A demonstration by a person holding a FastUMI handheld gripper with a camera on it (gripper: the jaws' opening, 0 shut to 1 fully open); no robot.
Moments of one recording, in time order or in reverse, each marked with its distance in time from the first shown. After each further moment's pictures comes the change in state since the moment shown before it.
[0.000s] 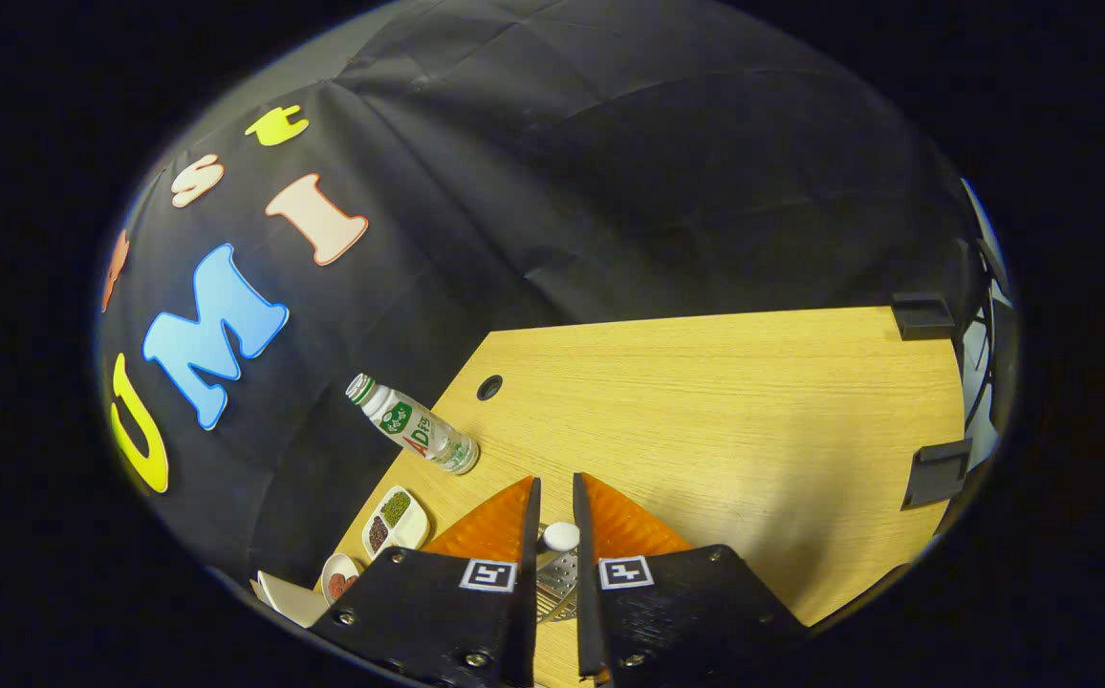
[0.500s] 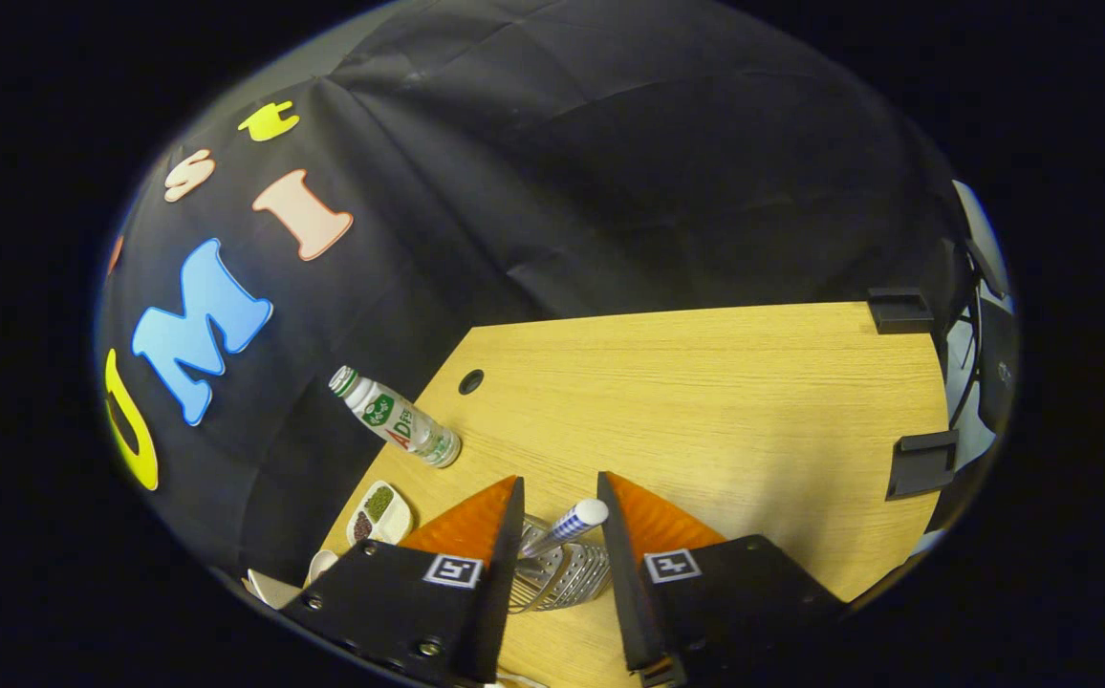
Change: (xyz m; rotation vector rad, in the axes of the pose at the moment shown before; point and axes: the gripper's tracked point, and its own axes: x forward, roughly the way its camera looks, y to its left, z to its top) arm 0.001 -0.025 -0.010 0.029 0.023 -0.082
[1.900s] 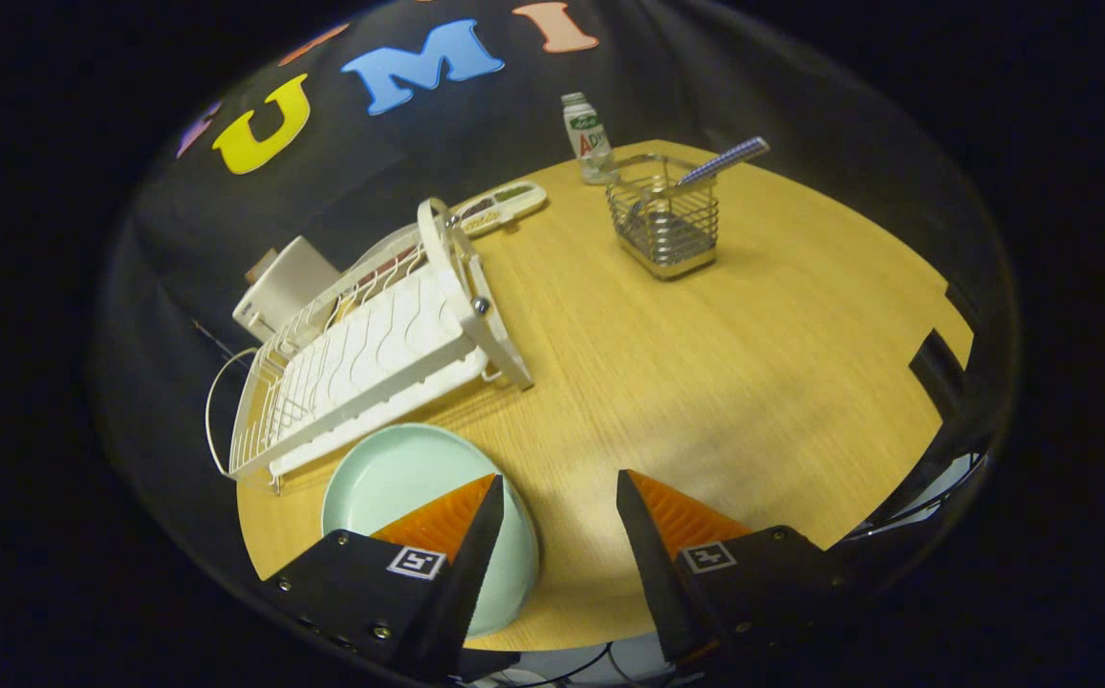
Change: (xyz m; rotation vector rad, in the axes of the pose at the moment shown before) arm -0.166 -0.036 -0.196 -0.593 0.407 0.256
